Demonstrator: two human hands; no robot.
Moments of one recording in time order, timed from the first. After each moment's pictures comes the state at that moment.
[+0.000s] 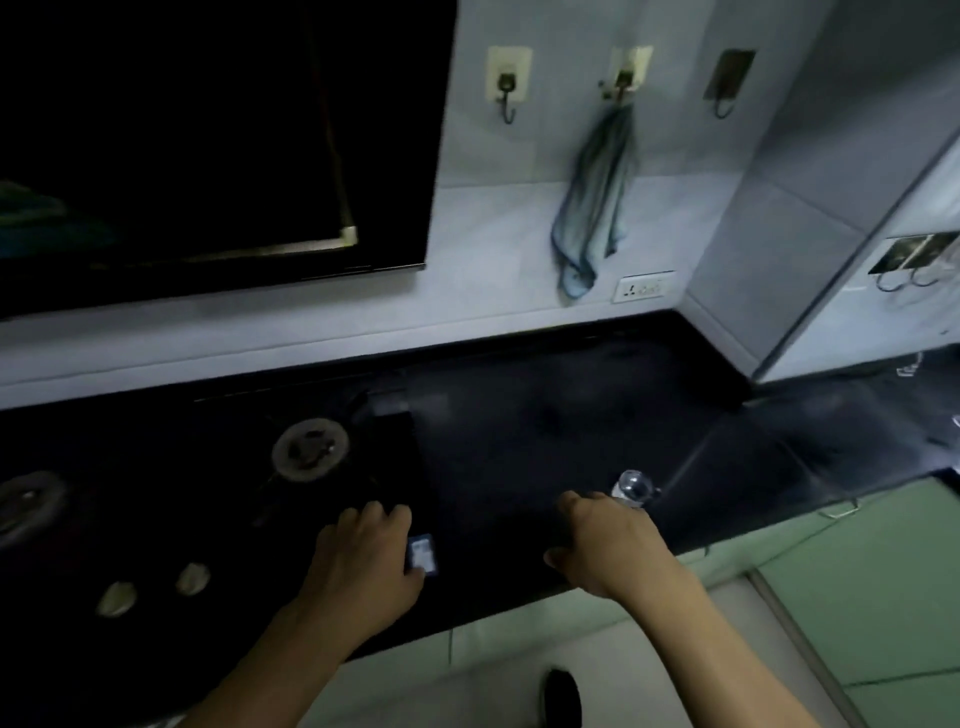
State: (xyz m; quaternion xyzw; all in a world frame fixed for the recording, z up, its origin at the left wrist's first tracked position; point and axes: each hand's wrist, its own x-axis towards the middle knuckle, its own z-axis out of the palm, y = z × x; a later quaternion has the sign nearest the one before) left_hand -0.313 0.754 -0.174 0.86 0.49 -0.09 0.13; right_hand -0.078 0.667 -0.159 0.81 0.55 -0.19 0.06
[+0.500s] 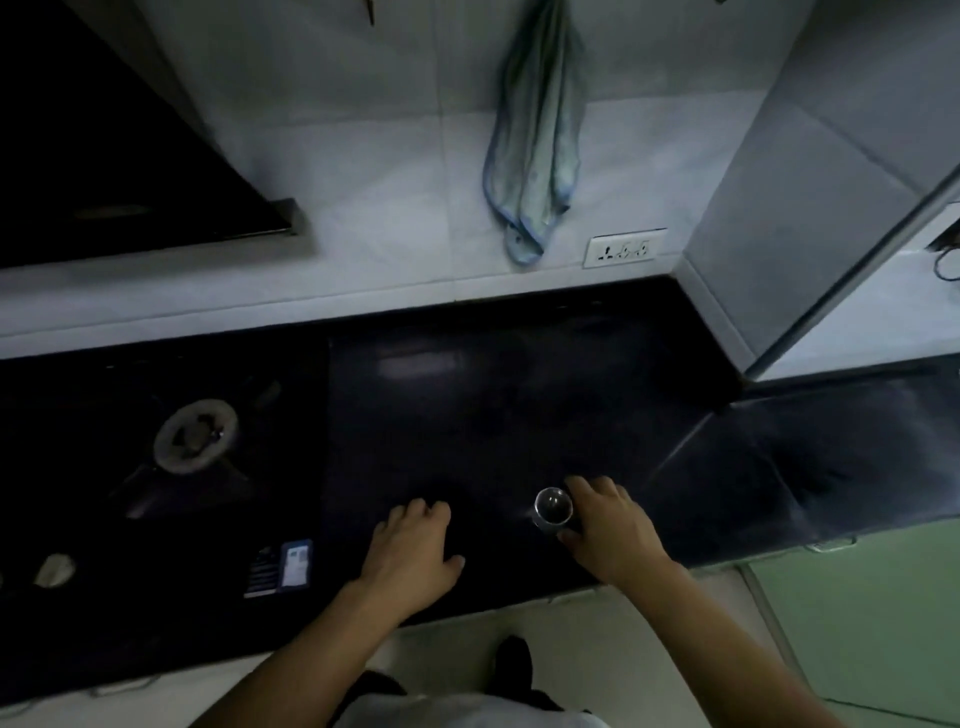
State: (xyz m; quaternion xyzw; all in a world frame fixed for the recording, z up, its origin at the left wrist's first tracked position) left_hand -0.066 0.757 -0.271 0.81 0.51 -0.14 0.24; right_hand 0.171 0.690 -0.277 0.79 0.57 -0.24 0.01
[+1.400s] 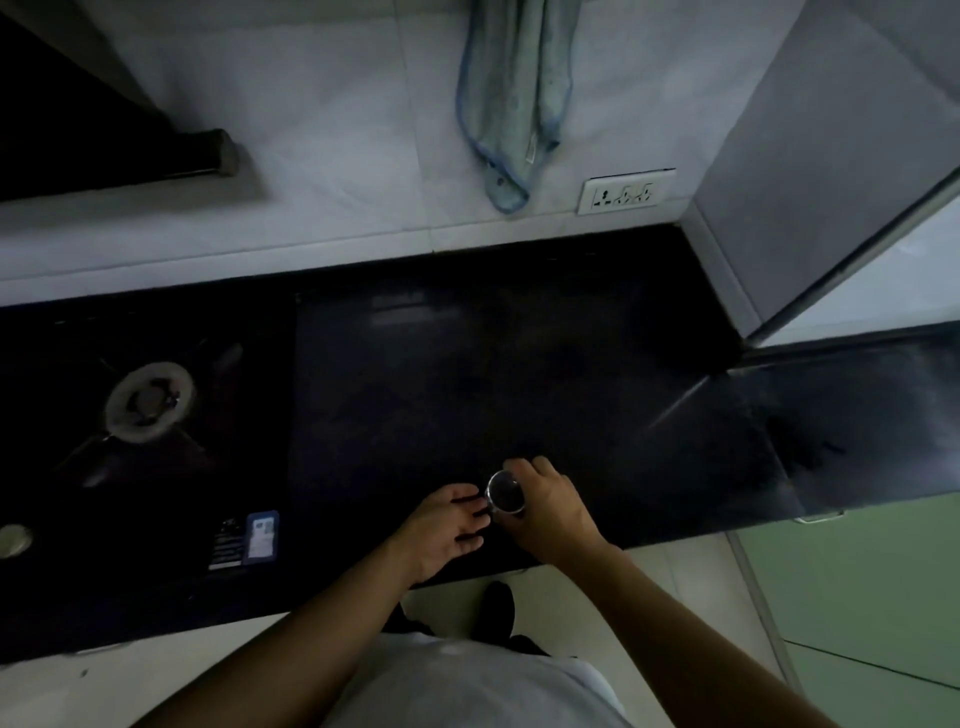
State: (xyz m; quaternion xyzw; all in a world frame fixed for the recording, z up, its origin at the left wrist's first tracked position) left_hand -0.002 0.763 -0.358 0.25 0.57 0.10 0.78; right_hand 0.162 0.713 -0.324 0.73 0.60 -0.31 -0.08
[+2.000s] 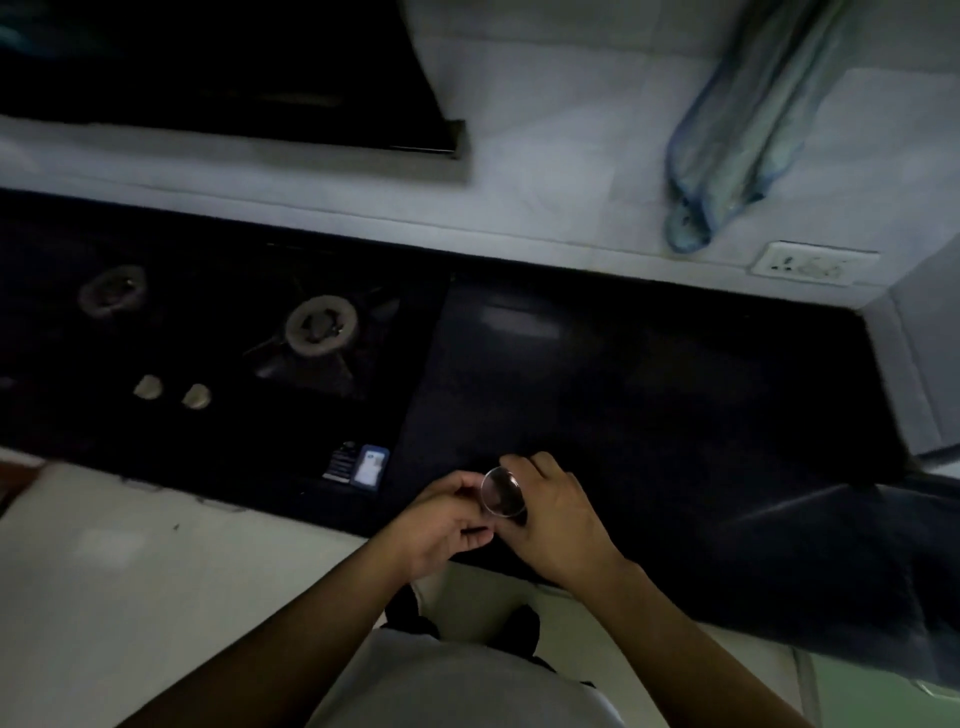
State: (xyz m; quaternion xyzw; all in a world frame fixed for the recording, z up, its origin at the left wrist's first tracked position) left_hand -0.104 0.734 -0.299 0.22 0.52 0.28 0.78; right_hand 0.069 0.731 -0.277 0.57 0.76 -0.27 -0.12
